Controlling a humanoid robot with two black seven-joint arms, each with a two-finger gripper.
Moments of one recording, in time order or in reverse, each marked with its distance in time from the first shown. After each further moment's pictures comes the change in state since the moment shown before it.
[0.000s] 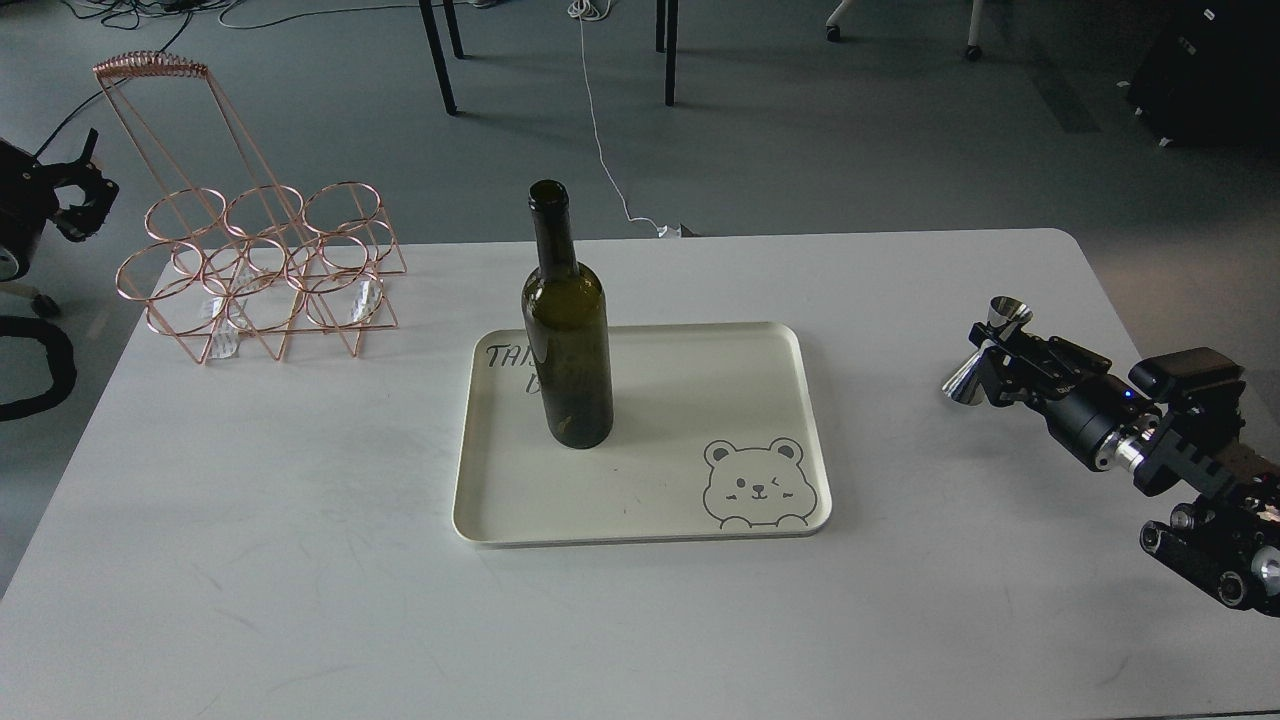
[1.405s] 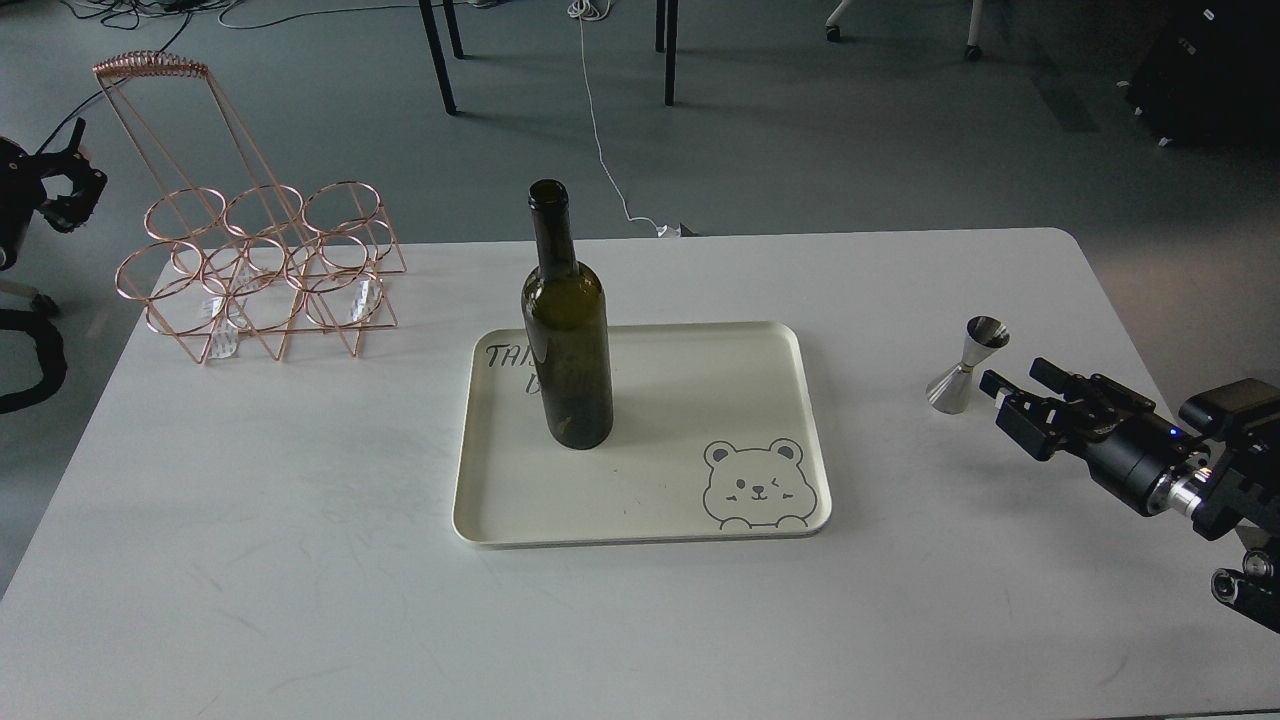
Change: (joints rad) left arm -0.011 0.019 0.000 -0.001 0.000 0.000 -0.003; right arm -0.048 -0.257 -0.051 0.292 0.000 0.000 0.000
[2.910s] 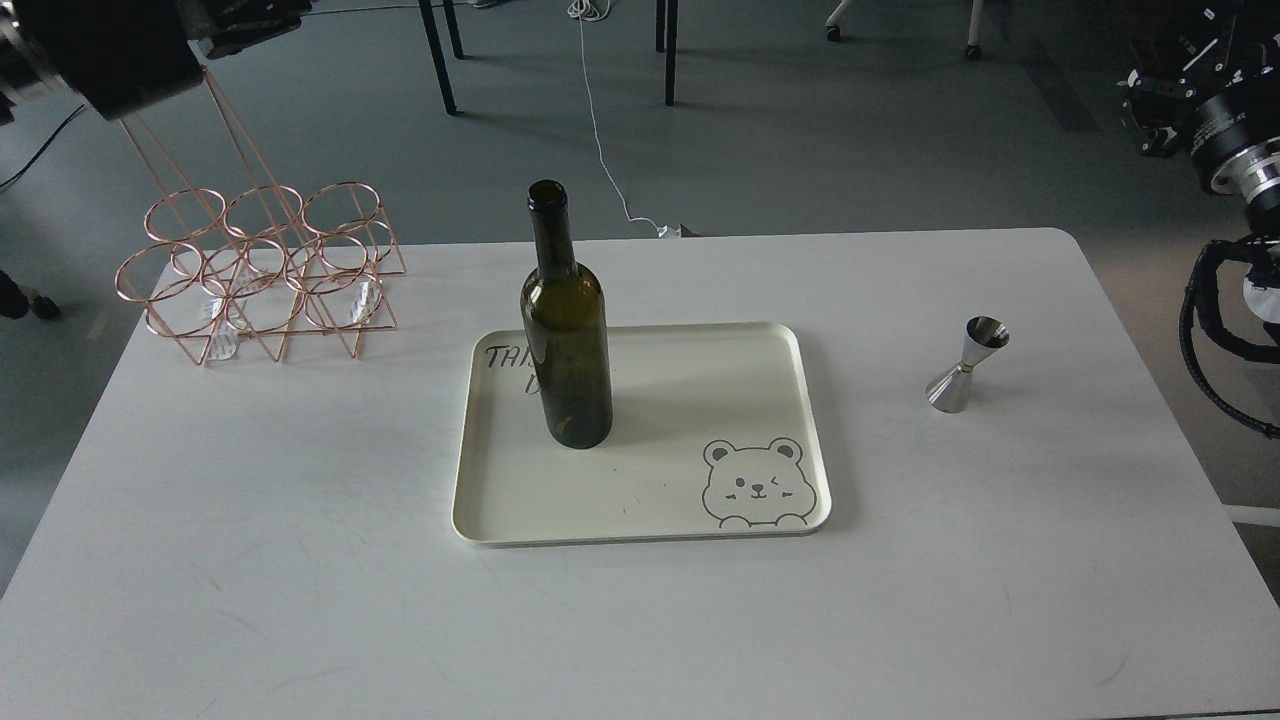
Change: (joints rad) left arm -0.327 0.302 0.015 -0.933 1.266 0.075 0.062; right arm 0.393 0.182 0.283 -0.289 1.473 0.722 0.000
